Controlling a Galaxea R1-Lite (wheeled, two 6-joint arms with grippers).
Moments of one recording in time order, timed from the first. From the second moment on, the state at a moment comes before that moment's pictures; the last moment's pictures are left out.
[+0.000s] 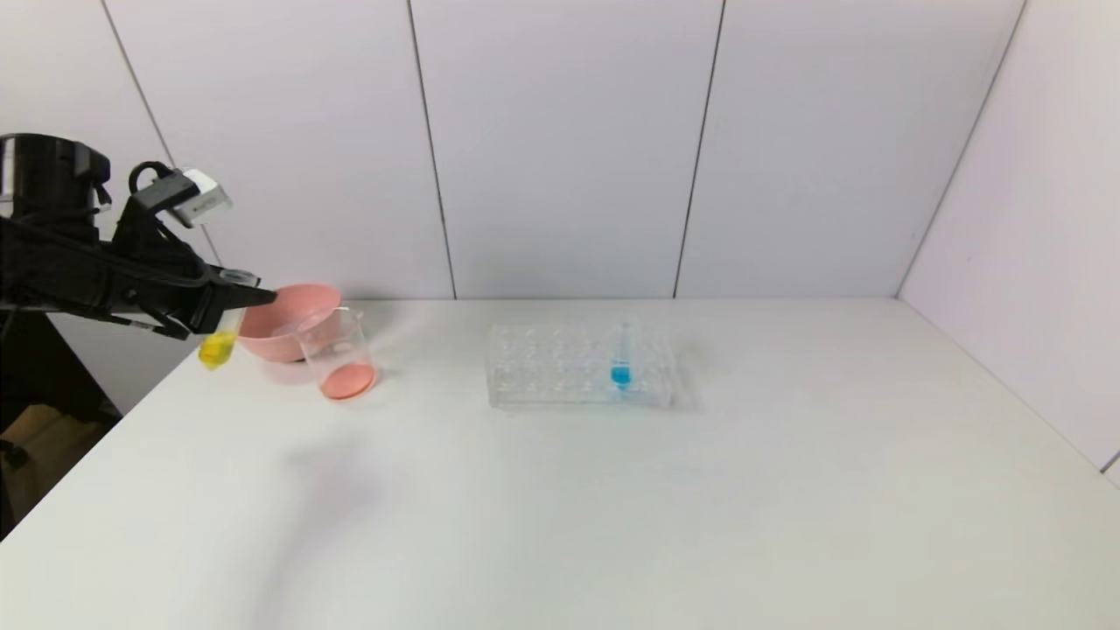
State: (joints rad) left arm 0.23 1.79 -1.36 0.14 -0.52 0.63; right arm 0.00 0.00 0.00 0.00 -0.04 0.09
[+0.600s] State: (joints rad) left arm 0.18 1.98 -1.85 0.64 -0.33 0.85; right arm 0.00 0.00 0.00 0.00 -0.04 0.09
